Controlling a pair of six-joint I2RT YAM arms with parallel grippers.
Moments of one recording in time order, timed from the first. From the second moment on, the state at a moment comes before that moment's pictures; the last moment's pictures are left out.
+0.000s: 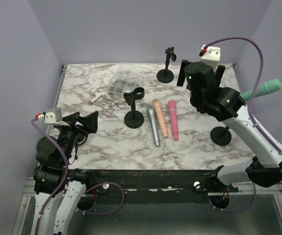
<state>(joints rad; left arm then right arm) -0.20 0.31 0.78 -0.41 0.02 -0.46 0.83 1.36 1.70 -0.80 1.01 0.36</state>
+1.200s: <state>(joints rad) -0.21 0.28 0.78 -0.43 0.05 -0.46 0.65 1.11 1.65 -1.29 1.12 0.80</state>
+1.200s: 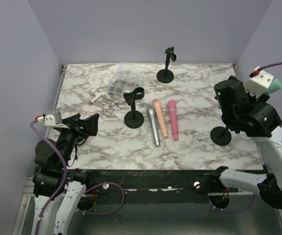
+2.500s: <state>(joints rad) -0.22 0.25 0.77 -0.47 0.07 -0.50 0.32 0.97 1.29 -0.49 1.11 0.33</state>
